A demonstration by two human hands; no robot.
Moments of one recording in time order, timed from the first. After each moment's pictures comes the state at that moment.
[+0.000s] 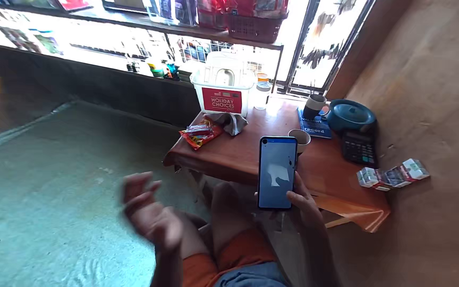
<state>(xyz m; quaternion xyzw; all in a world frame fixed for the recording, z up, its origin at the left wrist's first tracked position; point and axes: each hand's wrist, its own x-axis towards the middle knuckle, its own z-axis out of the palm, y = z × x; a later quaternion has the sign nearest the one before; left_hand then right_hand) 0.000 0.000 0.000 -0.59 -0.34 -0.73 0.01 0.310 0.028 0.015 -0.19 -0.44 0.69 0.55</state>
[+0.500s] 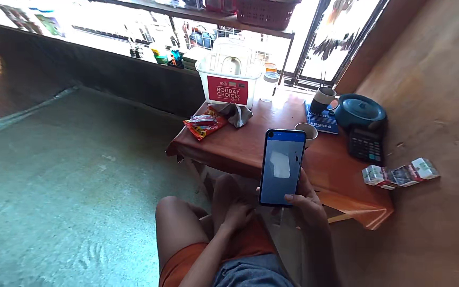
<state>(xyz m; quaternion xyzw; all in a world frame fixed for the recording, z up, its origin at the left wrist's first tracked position) 0.116 0.045 -0.204 -0.81 -0.51 -0.12 -0.26 0.310 0.023 0.011 -0.16 -0.46 0.68 0.55</state>
